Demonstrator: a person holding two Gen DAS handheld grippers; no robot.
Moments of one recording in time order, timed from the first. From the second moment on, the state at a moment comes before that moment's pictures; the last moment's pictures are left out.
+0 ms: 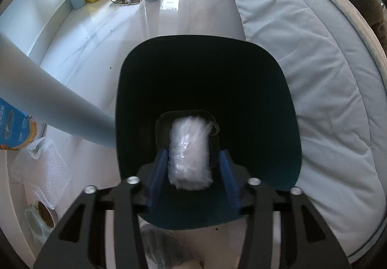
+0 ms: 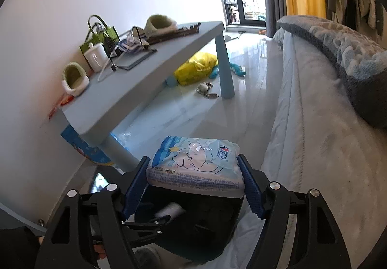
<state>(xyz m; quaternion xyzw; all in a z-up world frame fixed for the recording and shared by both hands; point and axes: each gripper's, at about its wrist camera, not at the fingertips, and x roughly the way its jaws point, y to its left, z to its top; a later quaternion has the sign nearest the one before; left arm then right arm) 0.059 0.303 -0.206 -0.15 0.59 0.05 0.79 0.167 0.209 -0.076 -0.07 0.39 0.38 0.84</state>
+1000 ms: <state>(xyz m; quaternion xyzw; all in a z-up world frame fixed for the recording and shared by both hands) 0.029 0.355 -0.077 -0.16 0.43 0.07 0.88 0.171 0.275 -0.187 -0.15 0.50 0.35 0.78</state>
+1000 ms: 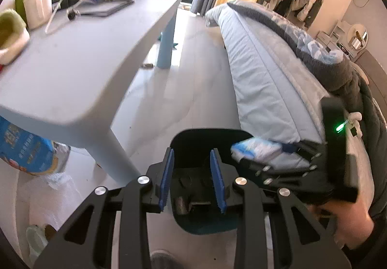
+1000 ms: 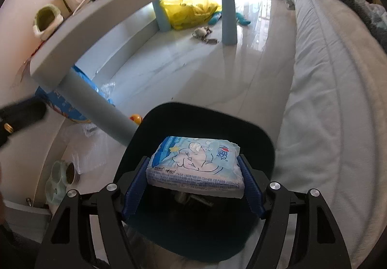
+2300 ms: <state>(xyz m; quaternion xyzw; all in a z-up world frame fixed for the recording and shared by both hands) 0.019 0.310 0.023 -0.14 0.34 0.09 0.92 0.147 0.237 -0.129 -0.14 0.46 0.37 0.80</state>
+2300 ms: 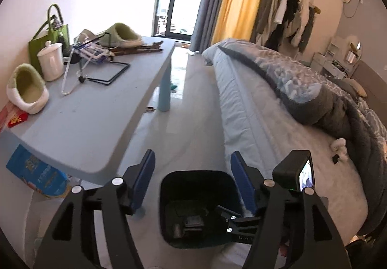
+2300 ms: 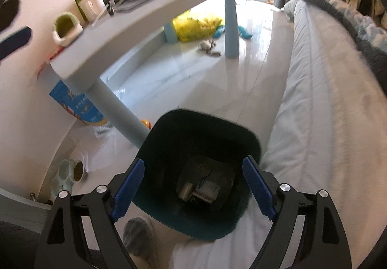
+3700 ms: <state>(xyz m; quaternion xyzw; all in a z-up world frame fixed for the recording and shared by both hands) 0.123 0.102 0.007 -0.06 0.35 -0.06 0.93 0.225 -0.047 -0.048 -0.11 0.36 0.19 0.91</state>
